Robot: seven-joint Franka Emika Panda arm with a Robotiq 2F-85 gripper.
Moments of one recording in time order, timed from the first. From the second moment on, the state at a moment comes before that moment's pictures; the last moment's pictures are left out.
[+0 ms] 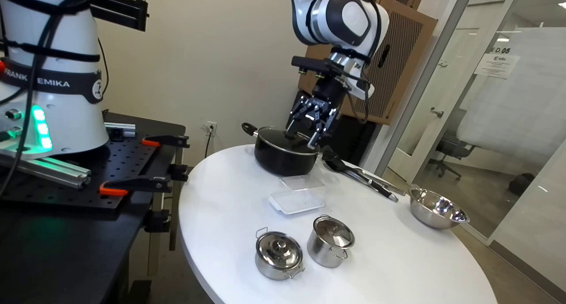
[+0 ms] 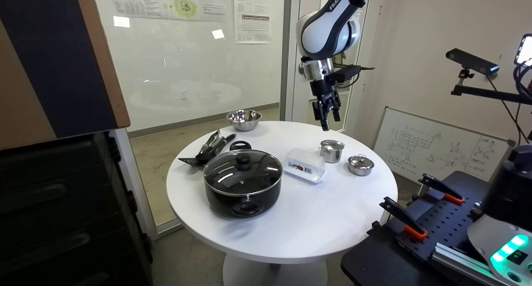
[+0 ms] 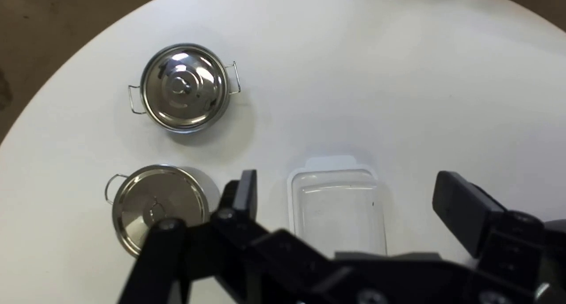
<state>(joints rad) 0.04 0.30 0.02 -2.15 -0.21 2.11 -0.10</state>
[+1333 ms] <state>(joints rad) 0.09 0.56 0.02 -2.10 -0.33 2.41 -0.11</state>
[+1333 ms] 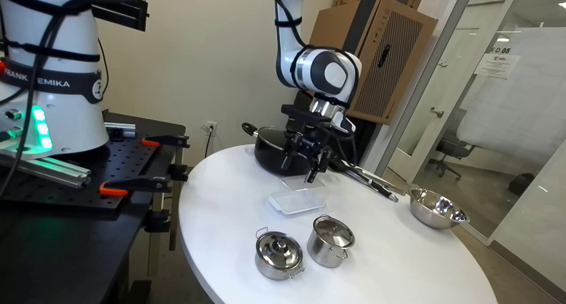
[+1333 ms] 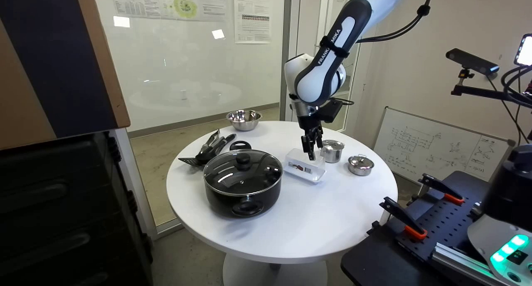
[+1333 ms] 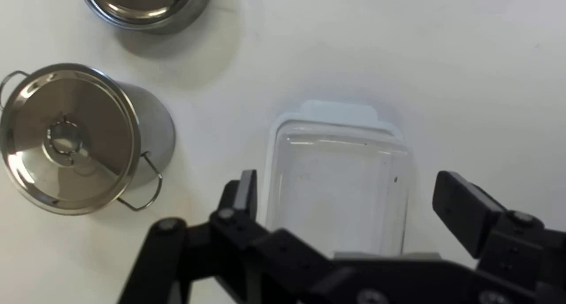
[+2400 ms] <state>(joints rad) 0.09 0.67 0.02 -2.00 -0.33 2.41 -0.12</state>
